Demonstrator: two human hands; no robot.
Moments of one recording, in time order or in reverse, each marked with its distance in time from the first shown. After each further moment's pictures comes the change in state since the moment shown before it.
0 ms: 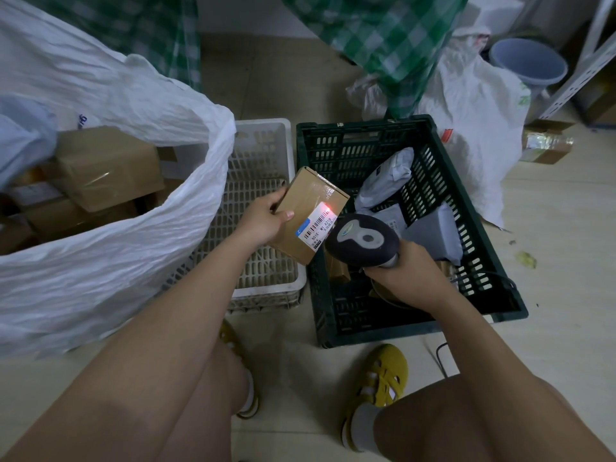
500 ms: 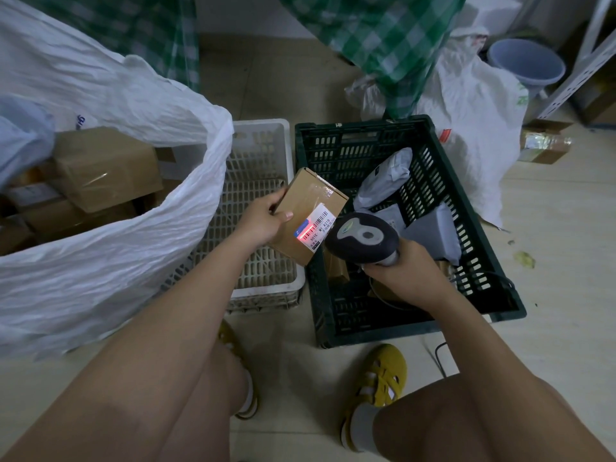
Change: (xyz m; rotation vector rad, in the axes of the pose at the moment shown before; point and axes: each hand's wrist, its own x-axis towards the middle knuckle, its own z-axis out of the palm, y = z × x) left_hand -0.002 0.003 0.002 0.024 -0.001 -0.009; right_hand 0.002 0.007 0.001 0.040 0.017 0.045
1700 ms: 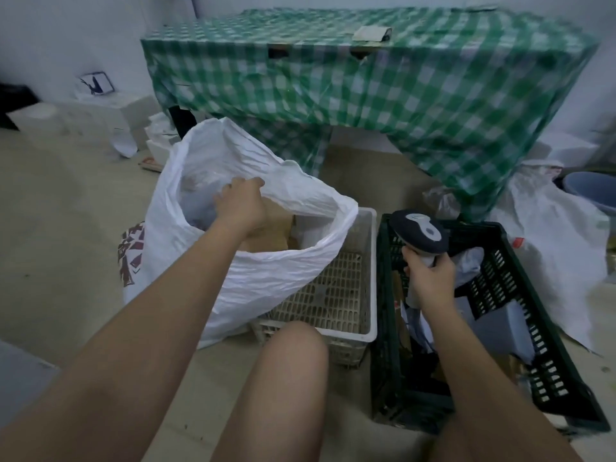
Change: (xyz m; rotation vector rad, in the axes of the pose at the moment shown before) left_hand -0.142 0.047 -0.223 0.569 0.594 -0.103; right_hand 0.001 -0.121 0.046 0.648 0.404 -0.077
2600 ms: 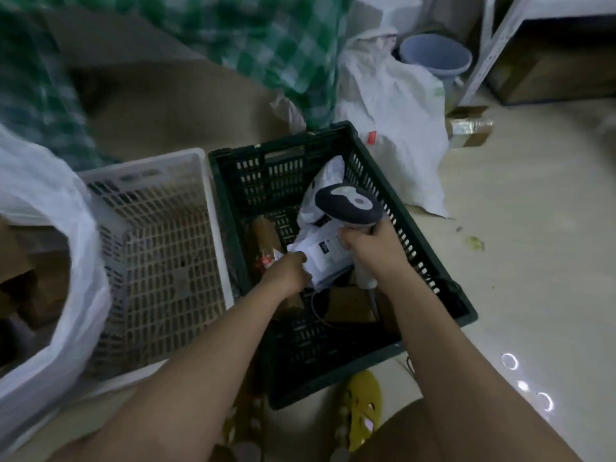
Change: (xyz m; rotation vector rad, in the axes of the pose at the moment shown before) left_hand -0.054 0.217 0.377 -0.090 -0.897 0.424; right_hand 0.107 0.095 -0.152 -0.186 0.083 0.305
